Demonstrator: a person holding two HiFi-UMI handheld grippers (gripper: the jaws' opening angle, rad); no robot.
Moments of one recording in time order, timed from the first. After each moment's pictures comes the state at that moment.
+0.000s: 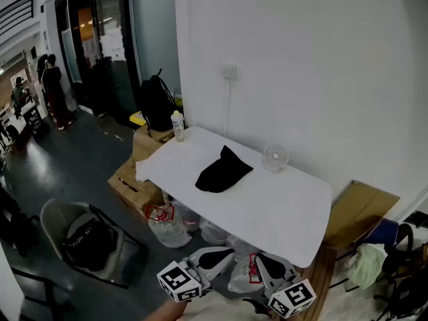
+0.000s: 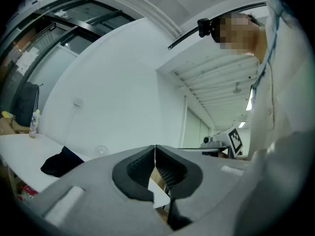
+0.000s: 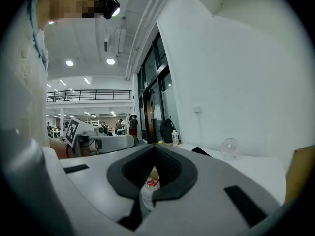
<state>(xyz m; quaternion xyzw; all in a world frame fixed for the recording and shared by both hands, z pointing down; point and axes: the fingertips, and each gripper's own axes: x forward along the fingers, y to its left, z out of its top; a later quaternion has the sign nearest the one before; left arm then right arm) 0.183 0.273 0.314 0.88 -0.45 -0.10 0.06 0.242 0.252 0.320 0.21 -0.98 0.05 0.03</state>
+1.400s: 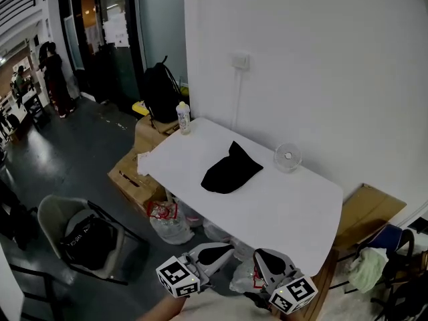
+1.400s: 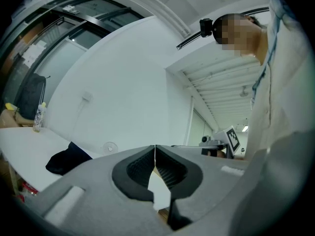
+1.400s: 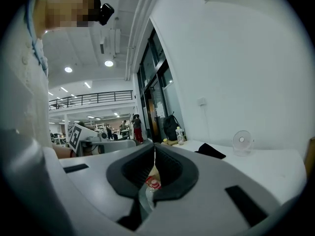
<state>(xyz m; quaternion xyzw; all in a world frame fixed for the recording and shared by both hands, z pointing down) 0.118 0.218 0.343 0.88 -0.46 -0.11 0.09 0.176 0.197 0.341 0.18 -0.98 0.08 0.03</state>
